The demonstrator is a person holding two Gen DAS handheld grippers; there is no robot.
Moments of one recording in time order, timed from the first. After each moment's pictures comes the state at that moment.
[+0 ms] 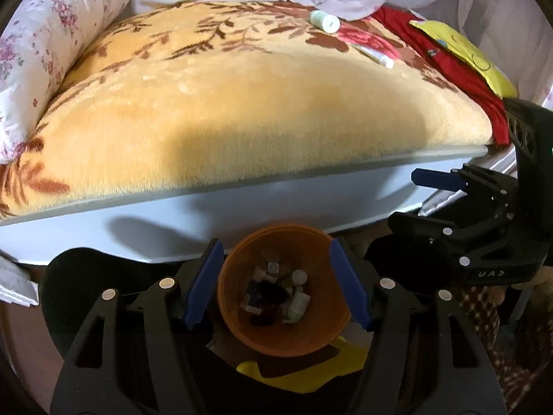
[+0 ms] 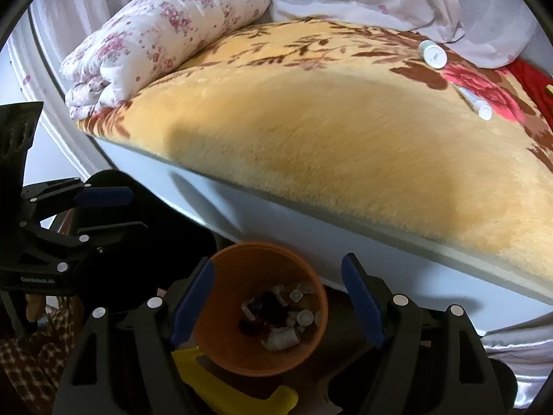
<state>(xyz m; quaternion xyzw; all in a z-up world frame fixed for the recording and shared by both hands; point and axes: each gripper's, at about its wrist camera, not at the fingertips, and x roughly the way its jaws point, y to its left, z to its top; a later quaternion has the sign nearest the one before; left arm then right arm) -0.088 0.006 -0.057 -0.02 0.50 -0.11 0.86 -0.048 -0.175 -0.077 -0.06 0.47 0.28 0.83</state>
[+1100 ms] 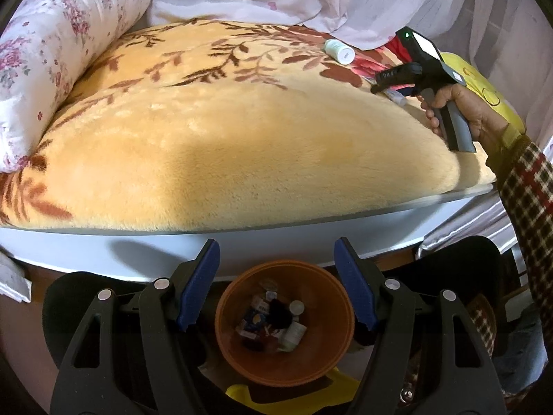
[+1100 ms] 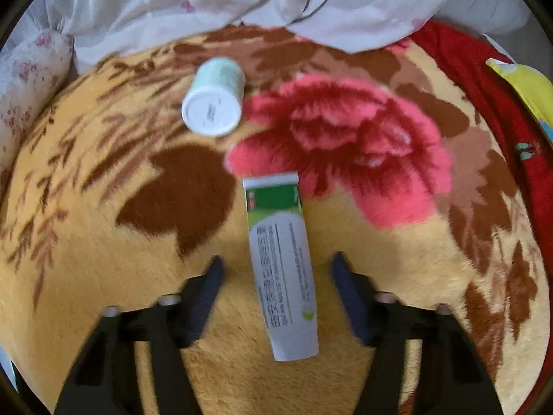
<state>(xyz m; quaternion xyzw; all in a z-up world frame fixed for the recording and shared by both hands) -0.065 0.008 -0.048 -0.05 0.46 -0.09 0.88 0.258 -0.273 -0.081 -0.03 0.53 0.04 0.85</state>
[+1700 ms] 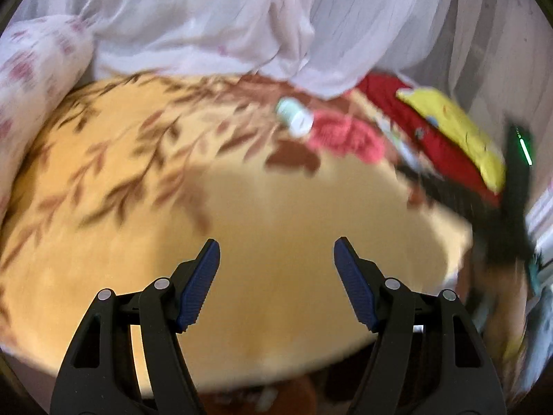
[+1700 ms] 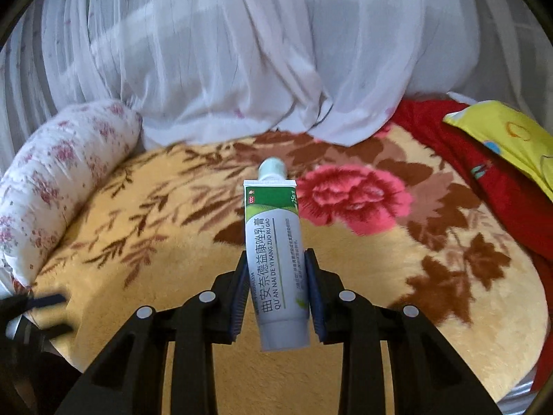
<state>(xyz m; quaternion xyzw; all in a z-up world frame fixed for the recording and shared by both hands) 0.086 -0.065 0.017 -0.06 0.40 -0.15 0.90 0.116 -0.288 0.002 0.04 0.33 0.10 0.94</state>
